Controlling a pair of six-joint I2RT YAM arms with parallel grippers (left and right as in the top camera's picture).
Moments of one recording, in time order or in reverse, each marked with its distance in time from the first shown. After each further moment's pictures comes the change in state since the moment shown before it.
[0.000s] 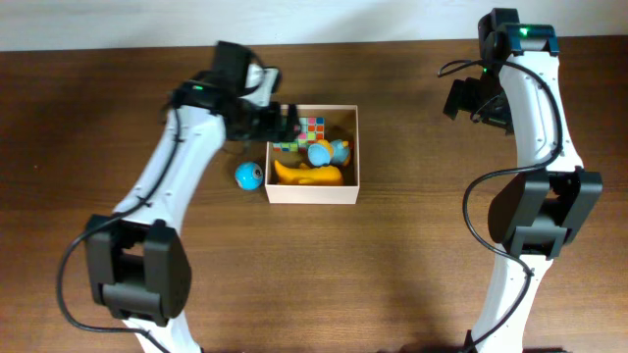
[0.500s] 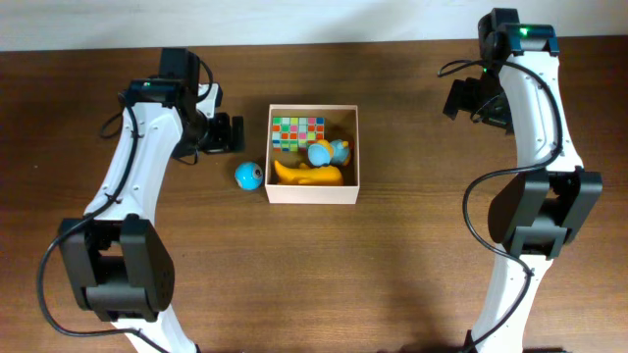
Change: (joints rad) left arm 0.140 0.000 0.000 -0.188 -0.207 0.045; right arm 0.000 0.000 0.000 0.000 0.000 0.000
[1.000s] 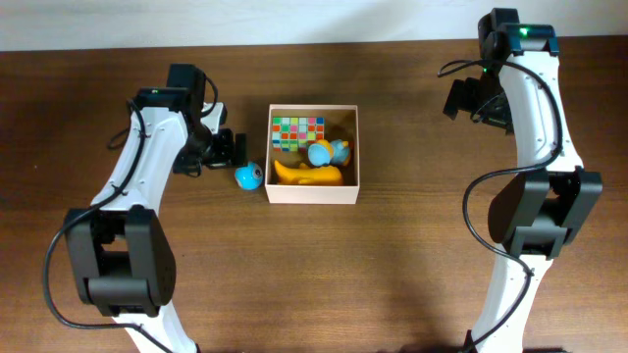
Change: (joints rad) left arm 0.000 0.028 -0.080 -0.014 0.040 0.005; right arm 0.000 0.000 0.000 0.000 0.000 0.000
